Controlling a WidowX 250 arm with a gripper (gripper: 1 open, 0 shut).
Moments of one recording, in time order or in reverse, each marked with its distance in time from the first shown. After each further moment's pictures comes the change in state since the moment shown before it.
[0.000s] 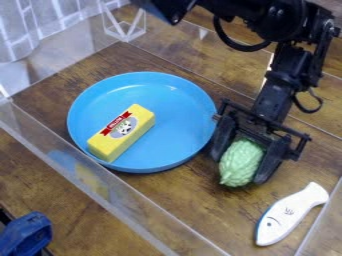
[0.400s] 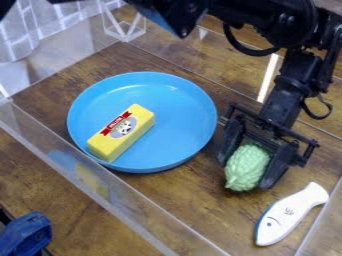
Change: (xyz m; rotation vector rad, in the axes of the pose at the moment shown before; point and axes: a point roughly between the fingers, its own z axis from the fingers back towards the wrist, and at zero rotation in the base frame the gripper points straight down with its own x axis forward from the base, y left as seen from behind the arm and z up) arm 0.006 -0.007 -0.004 0.036 -0.014 -0.049
